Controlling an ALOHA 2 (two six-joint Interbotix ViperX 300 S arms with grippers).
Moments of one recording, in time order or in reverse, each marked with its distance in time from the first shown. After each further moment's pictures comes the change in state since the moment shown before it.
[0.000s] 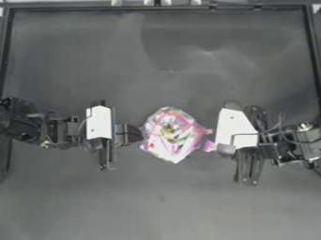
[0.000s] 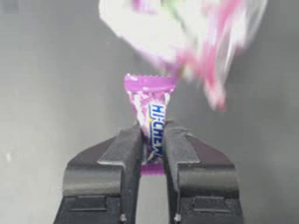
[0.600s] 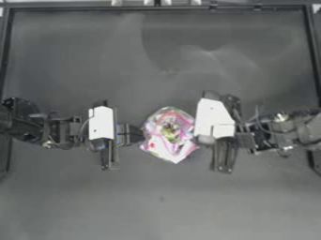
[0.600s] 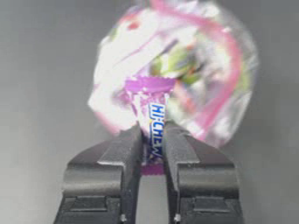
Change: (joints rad) left arm 0.000 0.014 -0.012 0.002 0.000 0.002; right arm -0.121 0.123 -0.060 -0.112 -0.187 -0.003
